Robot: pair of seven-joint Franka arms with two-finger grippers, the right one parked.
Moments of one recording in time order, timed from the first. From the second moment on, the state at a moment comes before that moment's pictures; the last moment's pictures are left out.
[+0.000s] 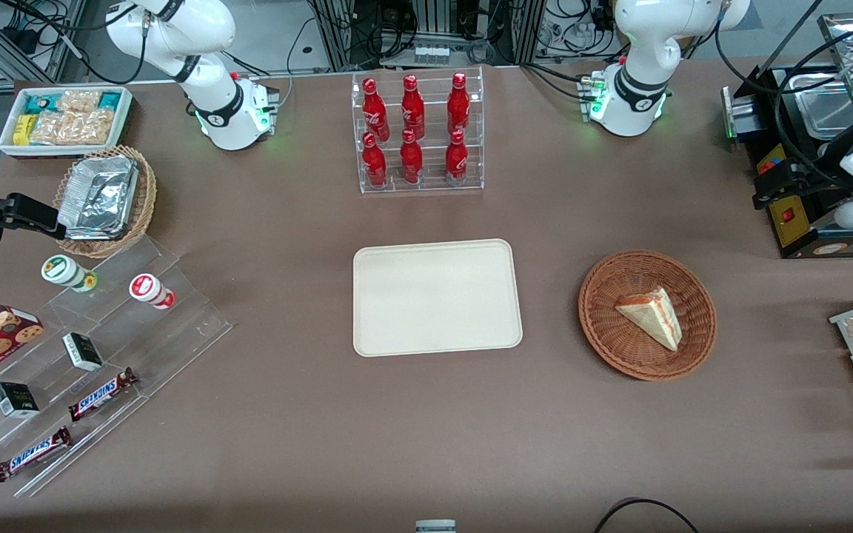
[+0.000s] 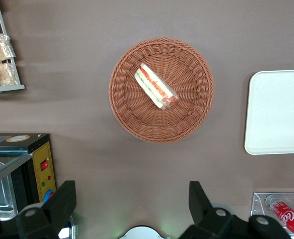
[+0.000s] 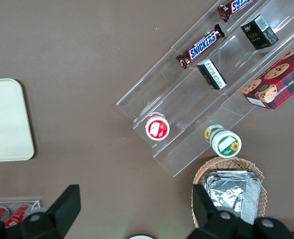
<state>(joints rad) 0.01 0.01 -0.05 -1.52 0.02 1.44 -0.05</state>
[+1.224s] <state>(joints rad) 0.00 0.08 -0.11 -1.95 0.02 2.08 -0.50</state>
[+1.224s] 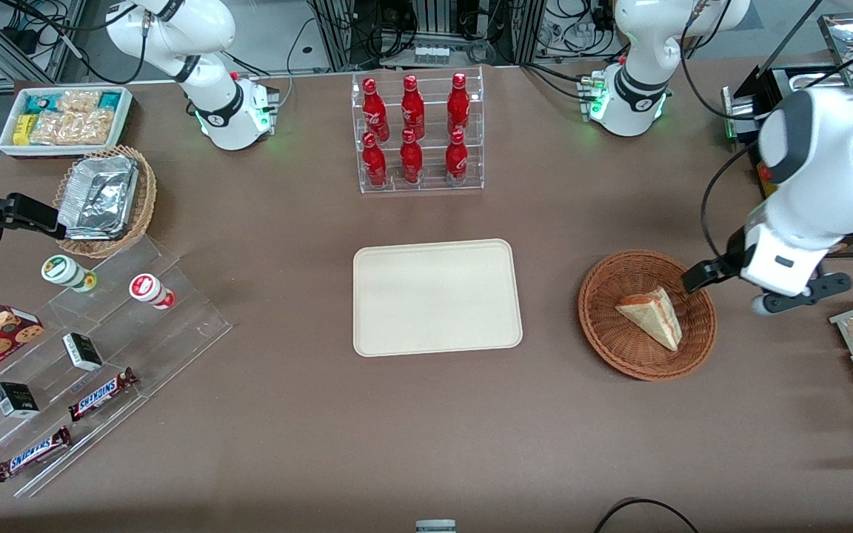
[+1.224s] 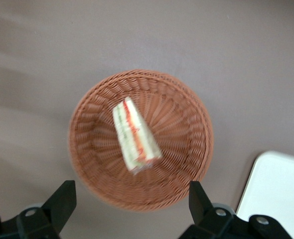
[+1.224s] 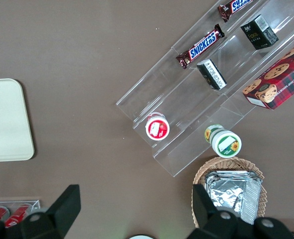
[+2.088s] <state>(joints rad) -0.01 0.16 -0.10 -2.21 0.02 2.42 -0.84</state>
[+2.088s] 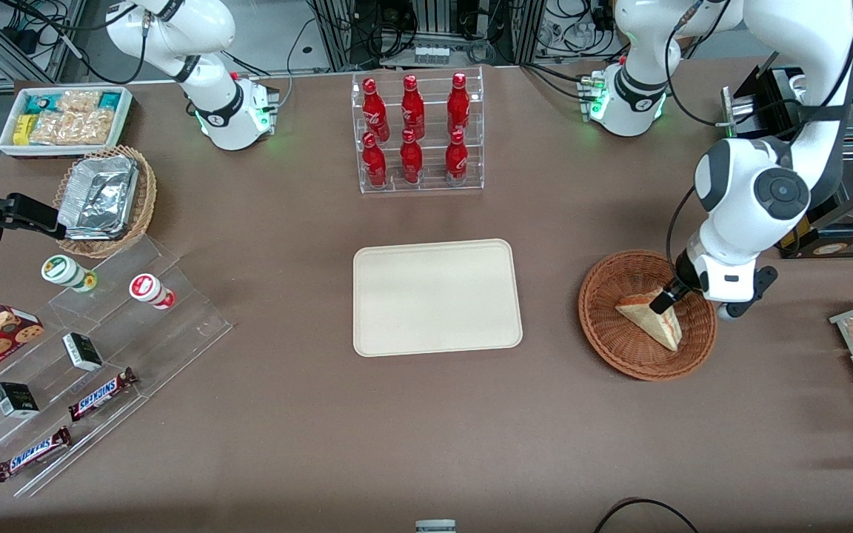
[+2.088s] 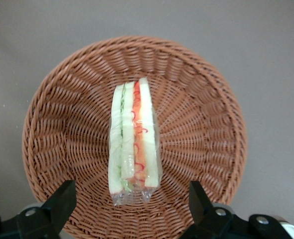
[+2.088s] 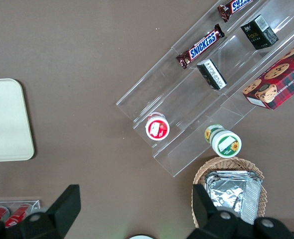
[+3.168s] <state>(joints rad) 0.00 0.29 -0.10 -2.21 0.02 2.53 -0.93</state>
